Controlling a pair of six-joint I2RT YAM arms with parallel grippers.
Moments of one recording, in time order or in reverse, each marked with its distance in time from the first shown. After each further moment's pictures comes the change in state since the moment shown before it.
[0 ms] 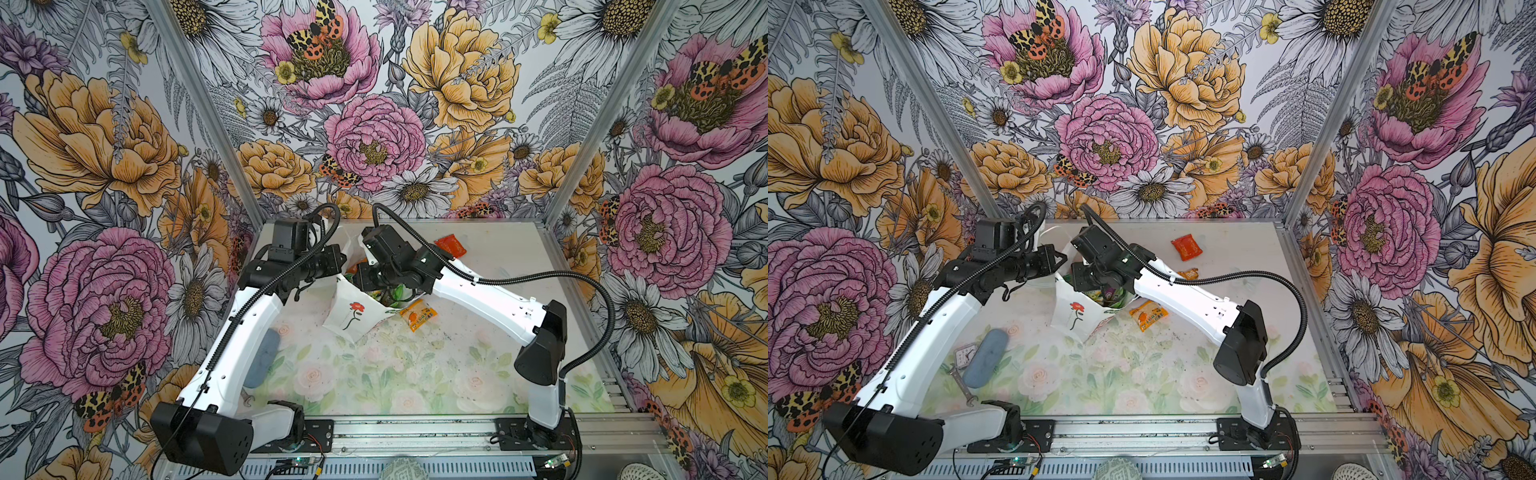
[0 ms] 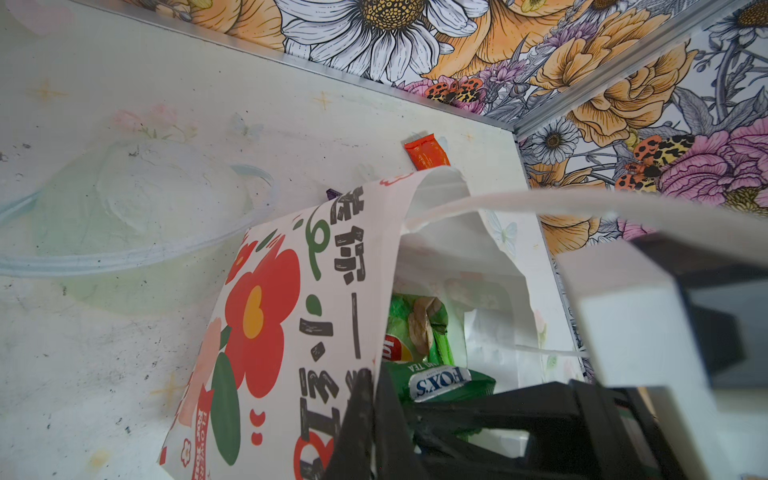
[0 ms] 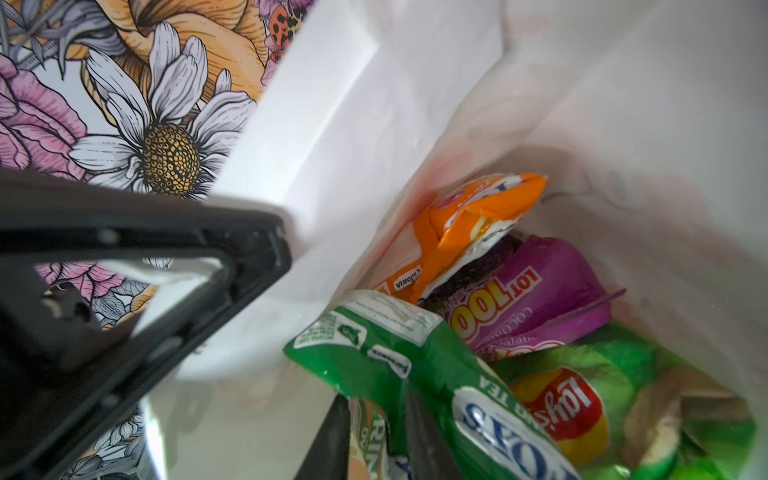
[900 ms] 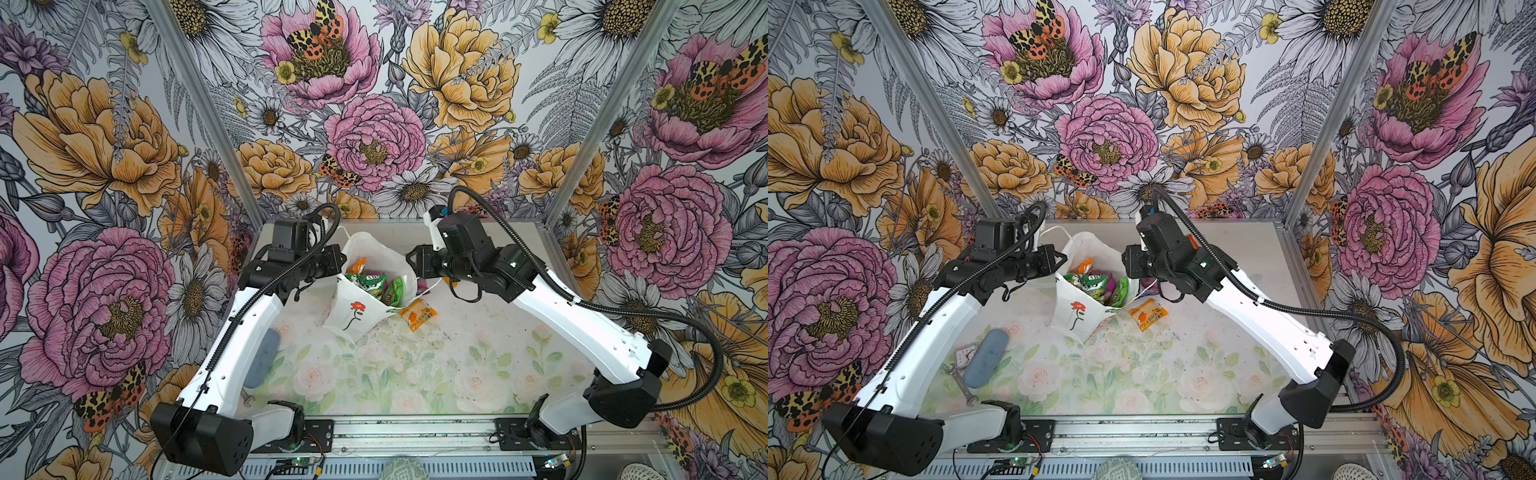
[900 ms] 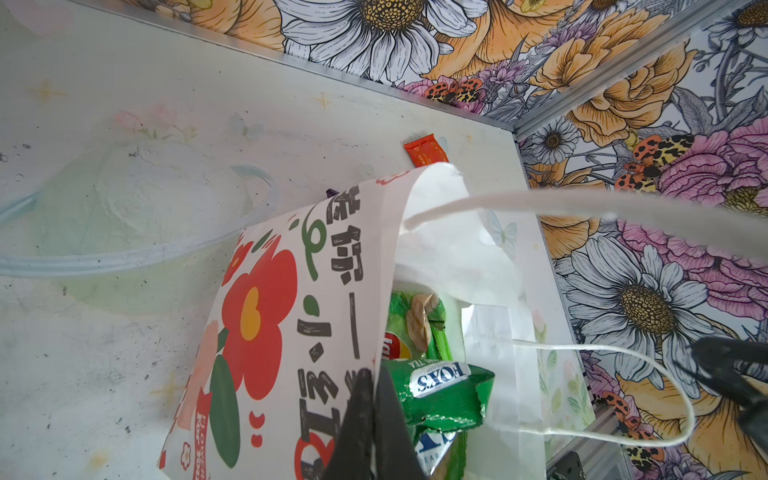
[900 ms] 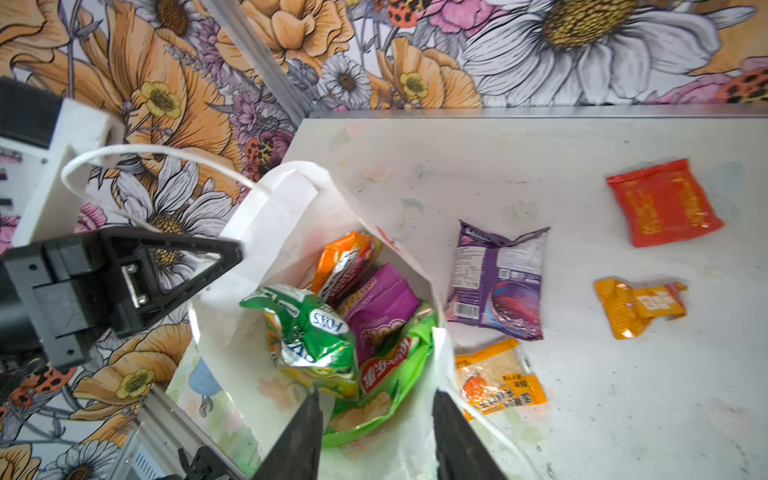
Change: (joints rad) left arm -0.004 -0.001 0.000 0.000 0.000 0.000; right arm -0.174 -0.477 -0.327 -0.006 0.164 -0.081
